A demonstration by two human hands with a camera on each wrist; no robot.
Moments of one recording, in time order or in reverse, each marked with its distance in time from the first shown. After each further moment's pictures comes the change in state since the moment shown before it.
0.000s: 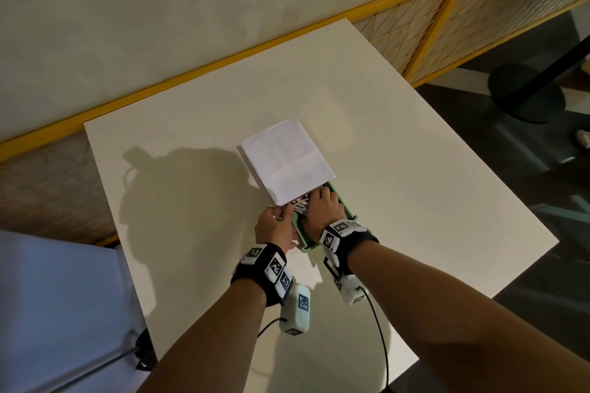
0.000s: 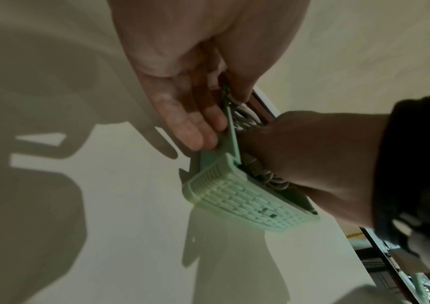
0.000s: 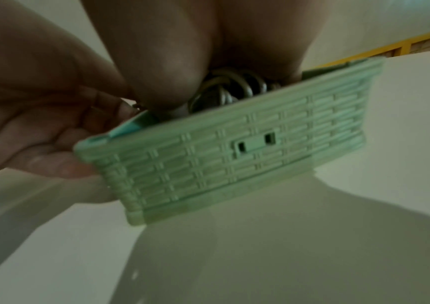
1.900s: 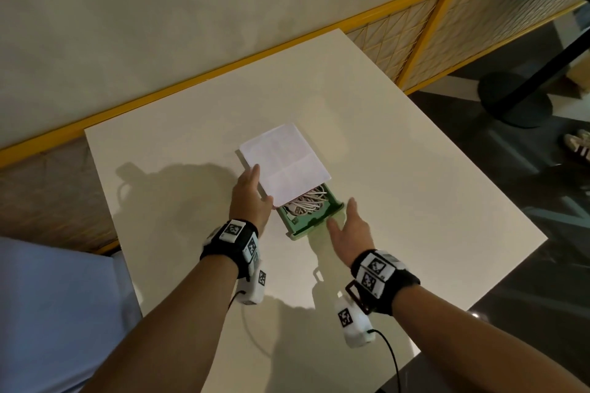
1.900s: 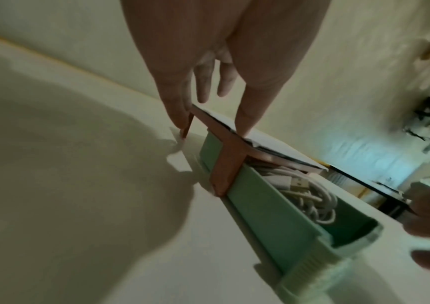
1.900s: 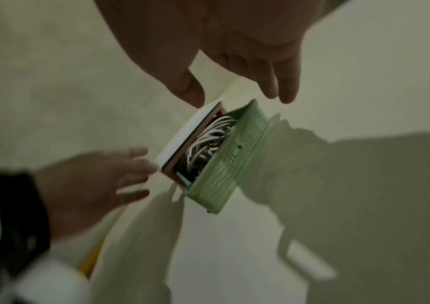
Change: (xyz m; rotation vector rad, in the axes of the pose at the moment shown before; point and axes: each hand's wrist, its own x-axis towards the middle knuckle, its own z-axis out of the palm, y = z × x) left_hand 0.022 0.038 -0.045 0.574 0.051 0.527; right_hand -0.076 0.028 -0.026 0.625 0.104 0.228
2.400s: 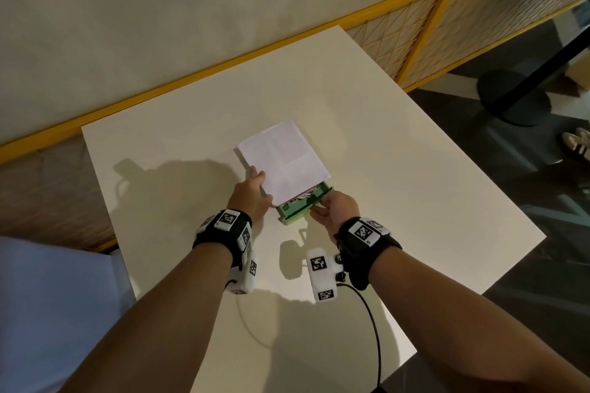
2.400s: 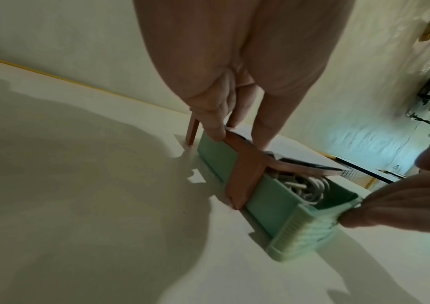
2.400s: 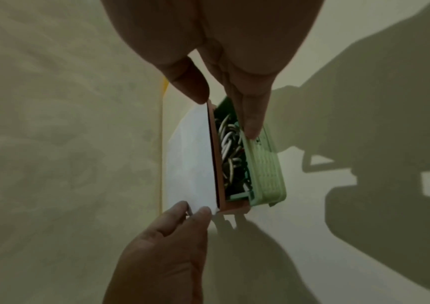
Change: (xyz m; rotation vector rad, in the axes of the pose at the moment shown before) left_hand 0.011 0.008 -0.013 0.204 -0.232 0.025; right_hand 0.042 -0.036 0.011 0.970 -0.072 0.417
